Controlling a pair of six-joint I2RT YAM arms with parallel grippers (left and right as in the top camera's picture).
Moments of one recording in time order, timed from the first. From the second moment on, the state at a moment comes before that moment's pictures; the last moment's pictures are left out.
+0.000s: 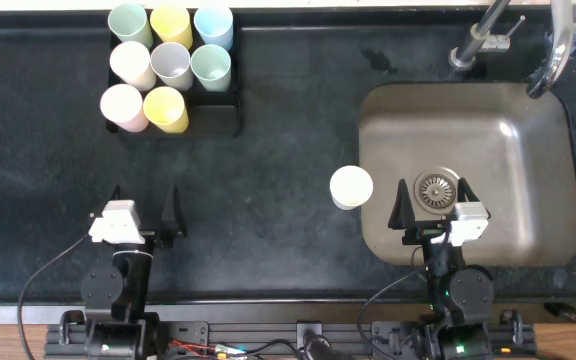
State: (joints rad) left arm -0.01 0.01 0.01 -0.08 0.02 -0.11; right arm 0.15 0.01 0.02 -0.01 0.09 0.12
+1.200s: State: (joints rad) left arm -0.01 0.01 0.01 -0.08 0.01 -0.12; right arm 0.15 1.43 1.65 -1.57 -0.19 0.16
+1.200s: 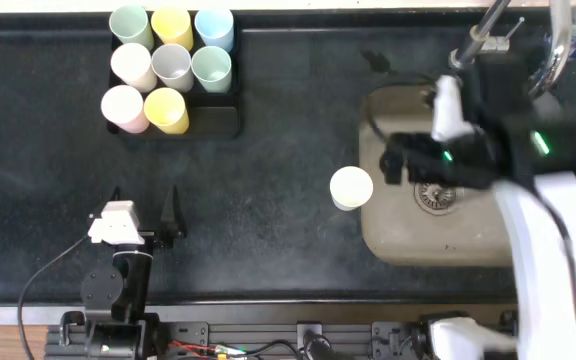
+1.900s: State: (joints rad) left arm -0.01 0.01 0.01 -0.08 0.01 -0.12; right arm 0.23 1.76 1.58 -1.56 -0.18 0.08
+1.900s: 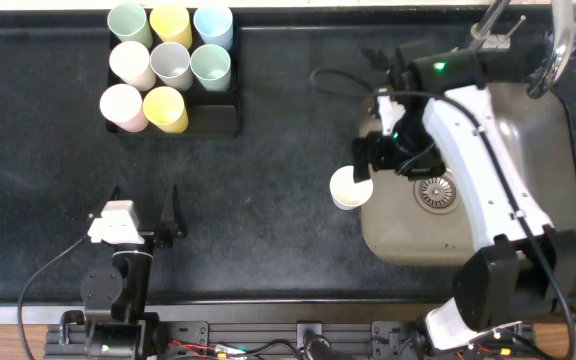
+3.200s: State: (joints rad) left arm -0.01 0.01 0.01 -0.08 0.01 -0.12; right arm 0.29 1.75 1.31 -1.25 -0.13 0.16
